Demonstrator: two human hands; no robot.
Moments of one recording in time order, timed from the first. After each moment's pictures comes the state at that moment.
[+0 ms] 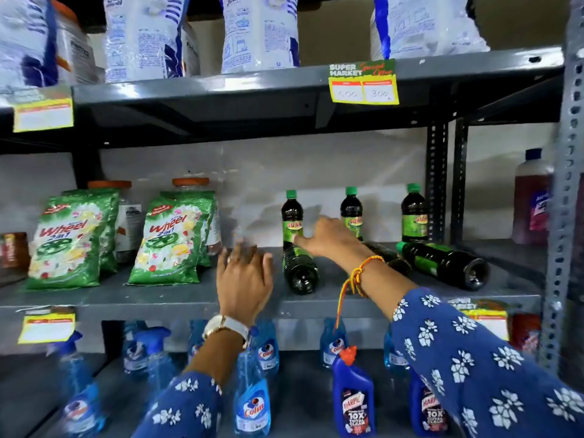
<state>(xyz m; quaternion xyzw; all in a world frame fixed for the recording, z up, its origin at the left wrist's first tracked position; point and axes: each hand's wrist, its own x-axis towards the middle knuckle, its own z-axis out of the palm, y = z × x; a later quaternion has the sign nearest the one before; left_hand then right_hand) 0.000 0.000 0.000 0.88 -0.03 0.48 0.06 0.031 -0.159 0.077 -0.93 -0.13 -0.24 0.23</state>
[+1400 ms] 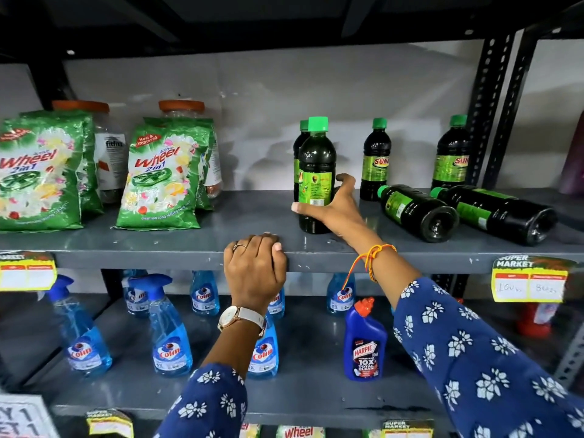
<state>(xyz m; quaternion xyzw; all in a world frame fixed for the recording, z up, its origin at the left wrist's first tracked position) 0.033 0.015 -0.084 0.82 -0.04 0.56 0.09 0.106 -0.133 -0.006 -0.79 -0.15 -0.19 0.56</state>
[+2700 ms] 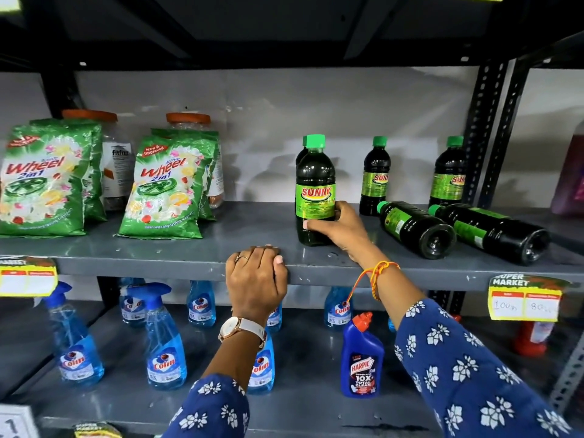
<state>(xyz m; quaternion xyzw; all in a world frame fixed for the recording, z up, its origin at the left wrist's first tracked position) 0.037 0.016 -0.085 0.82 -0.03 0.57 0.09 0.107 -0.139 -0.008 -0.78 -0.13 -0.16 0.59</state>
